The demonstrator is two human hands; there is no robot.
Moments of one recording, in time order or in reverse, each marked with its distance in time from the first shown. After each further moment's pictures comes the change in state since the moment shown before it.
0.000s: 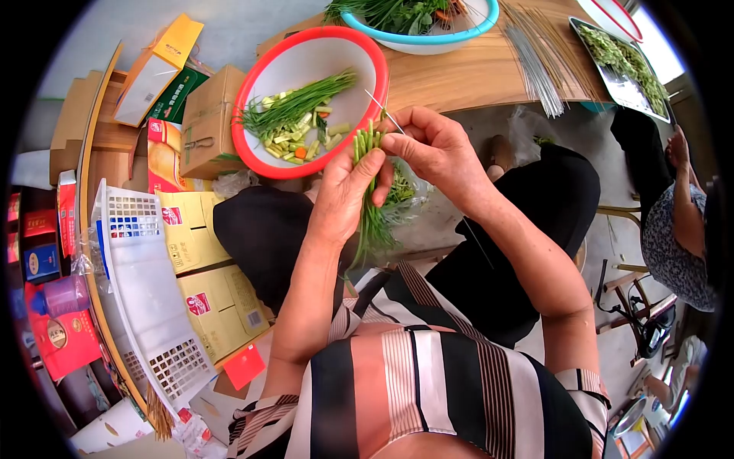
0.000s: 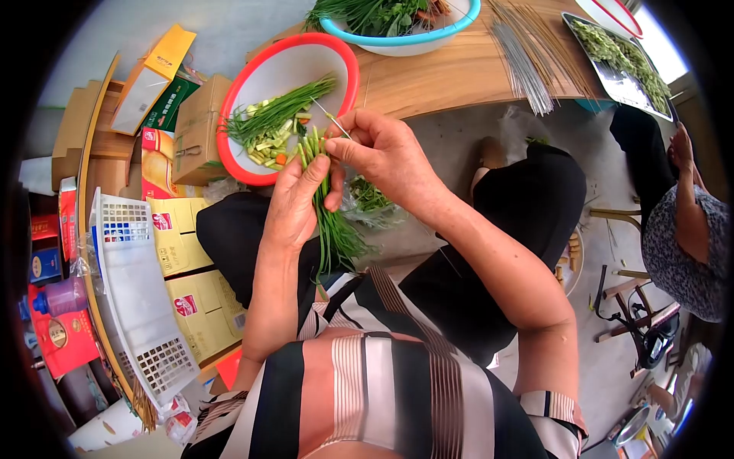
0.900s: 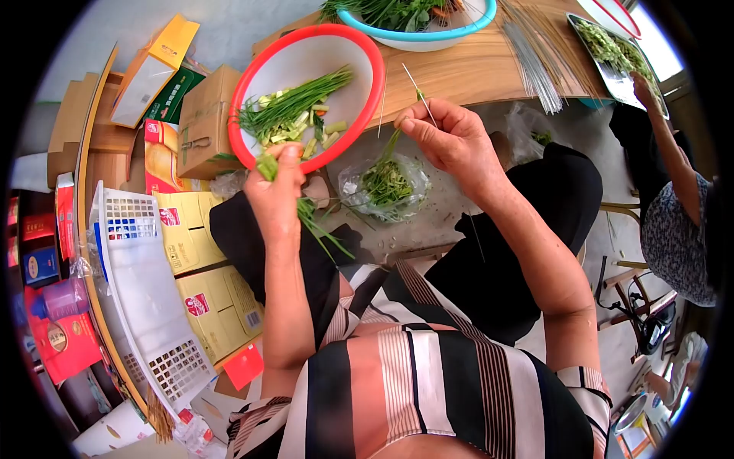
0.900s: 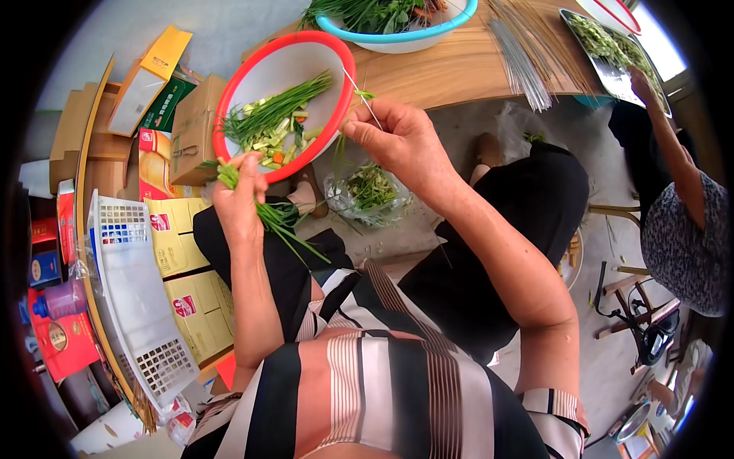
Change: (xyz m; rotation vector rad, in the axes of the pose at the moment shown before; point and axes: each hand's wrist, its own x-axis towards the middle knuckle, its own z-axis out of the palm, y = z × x) left_hand -0.011 0.017 -0.061 0.404 0.608 0.208; right_hand -0.001 -0.001 -0.015 0.007 0.091 0.022
